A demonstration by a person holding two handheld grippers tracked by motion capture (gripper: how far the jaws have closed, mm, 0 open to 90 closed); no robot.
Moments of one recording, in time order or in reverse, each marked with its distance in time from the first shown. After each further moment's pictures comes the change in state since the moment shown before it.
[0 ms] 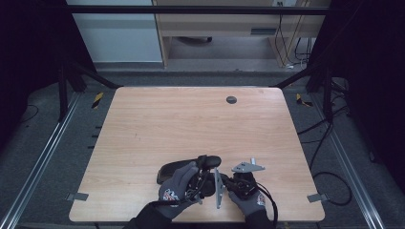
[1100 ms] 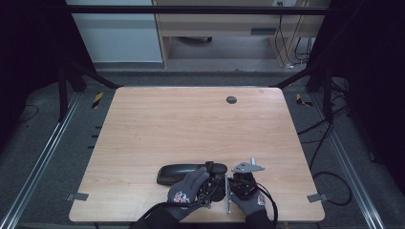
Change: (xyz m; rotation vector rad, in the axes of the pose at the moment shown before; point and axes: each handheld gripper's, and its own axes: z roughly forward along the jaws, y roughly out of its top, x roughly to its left) left arm -0.036 0.008 0.023 0.056 -0.034 0.134; right arm 0.000 0.000 0.000 -0.002 -0.002 -0.013
